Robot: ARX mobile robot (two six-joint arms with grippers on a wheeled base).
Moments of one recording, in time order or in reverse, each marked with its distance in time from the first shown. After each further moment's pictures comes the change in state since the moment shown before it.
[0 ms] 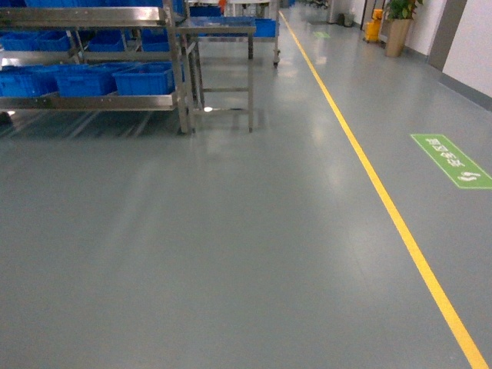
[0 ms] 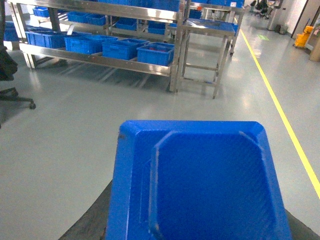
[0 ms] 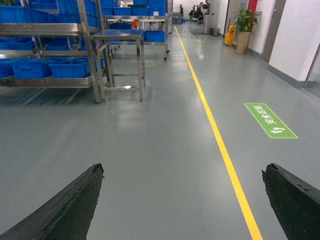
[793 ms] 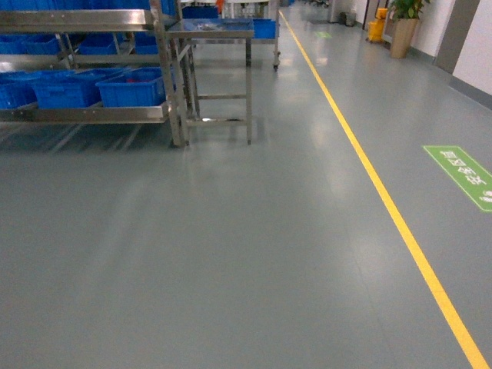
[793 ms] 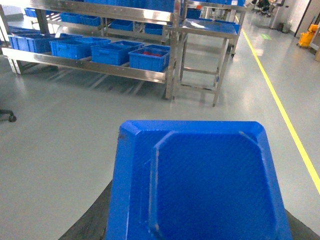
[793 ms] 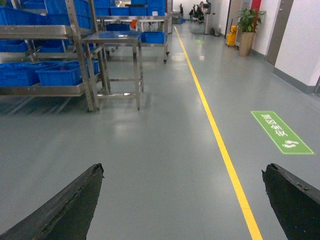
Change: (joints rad) left arm 0.000 0.002 0.000 0.000 -0.002 0.000; right arm 0.000 0.000 0.000 -0.003 0.000 0.000
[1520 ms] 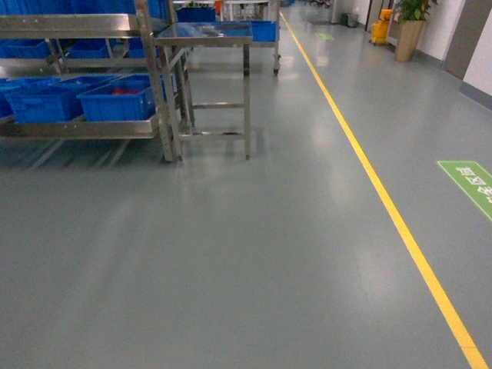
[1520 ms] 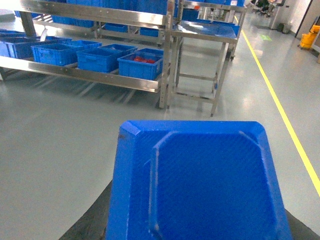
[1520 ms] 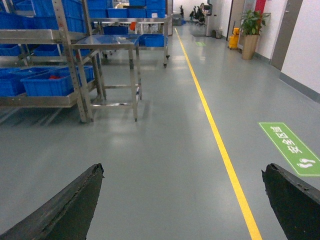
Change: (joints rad) left arm 0.000 0.003 0.000 -0.002 0.002 -0.002; right arm 0.000 0.000 0.000 0.001 0.000 0.000
